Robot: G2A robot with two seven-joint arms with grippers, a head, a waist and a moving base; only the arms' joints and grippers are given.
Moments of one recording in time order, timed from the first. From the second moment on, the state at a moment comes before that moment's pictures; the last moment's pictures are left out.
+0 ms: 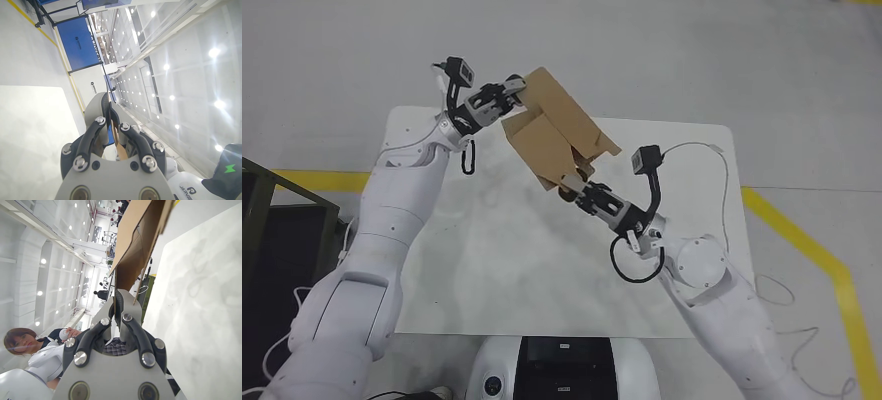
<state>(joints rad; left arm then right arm) 0.65 -1.20 -1.19 -0.84 -0.59 -0.47 -0.97 -1.24 -1.25 1.05 -1.81 0.20 -0.13 0.46</state>
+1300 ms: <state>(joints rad) 0.77 -1.16 -1.27 -0.98 -0.48 -0.44 -0.95 -1.28 -1.25 1.07 -1.81 0.17 -0.11 0.49</state>
